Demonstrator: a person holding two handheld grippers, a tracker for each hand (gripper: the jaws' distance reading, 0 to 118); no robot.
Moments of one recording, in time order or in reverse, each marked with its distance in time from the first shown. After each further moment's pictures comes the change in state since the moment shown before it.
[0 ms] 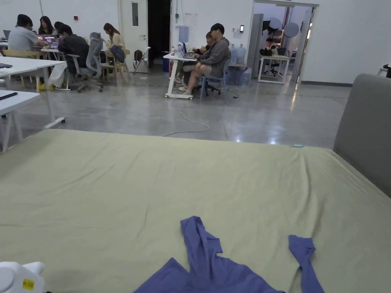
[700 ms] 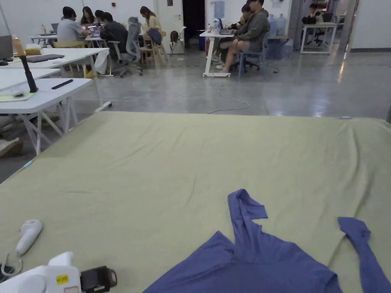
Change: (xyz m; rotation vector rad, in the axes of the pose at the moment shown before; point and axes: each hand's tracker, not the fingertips) left arm -0.064 -0.087 0.043 0.368 -0.080 0.195; right arm 0.000 -0.030 0.045 0.100 -0.090 -0.158
